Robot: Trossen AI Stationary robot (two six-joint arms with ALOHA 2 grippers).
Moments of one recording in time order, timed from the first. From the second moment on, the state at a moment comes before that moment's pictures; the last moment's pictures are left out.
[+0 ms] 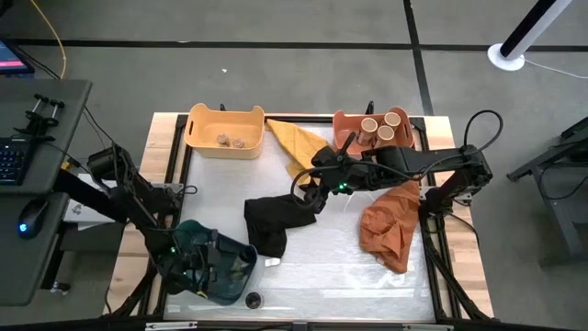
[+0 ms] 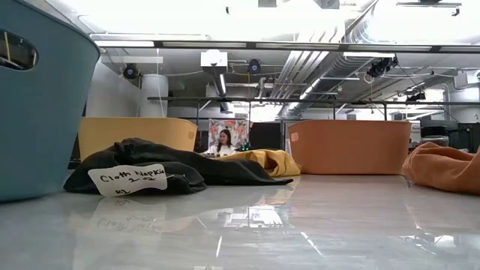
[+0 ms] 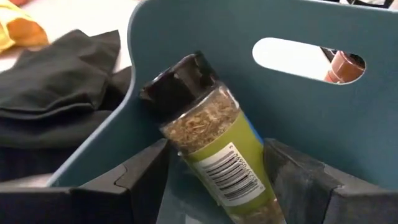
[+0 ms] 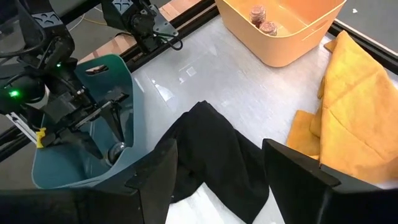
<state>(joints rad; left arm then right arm) -1.08 1.48 0.47 0.16 -0.90 -0.75 0.18 1.66 1.83 -0.95 0.35 0.69</state>
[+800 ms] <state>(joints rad) -0.97 1.44 0.47 0.18 -0.67 -0.88 0.18 1.66 1.83 -0.96 0.35 0.67</state>
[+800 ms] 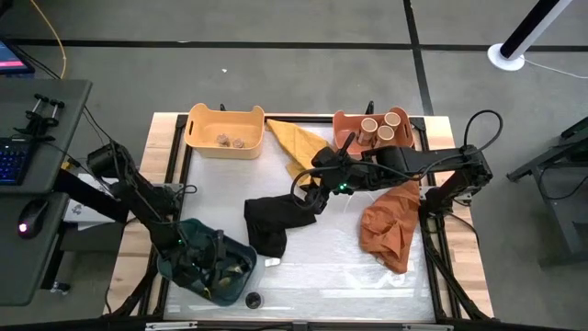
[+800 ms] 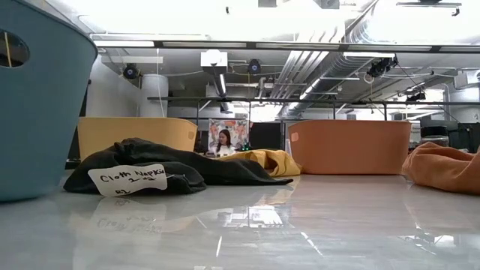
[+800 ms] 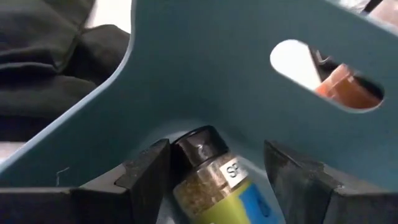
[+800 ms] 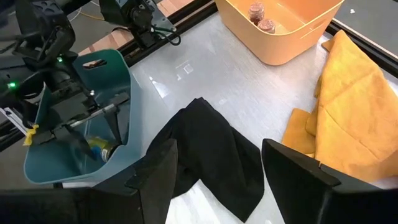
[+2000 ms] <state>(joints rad) -0.72 1.52 0.81 -0.34 0.05 -1.38 0.18 1.66 1.83 -1.10 0.37 0.49</state>
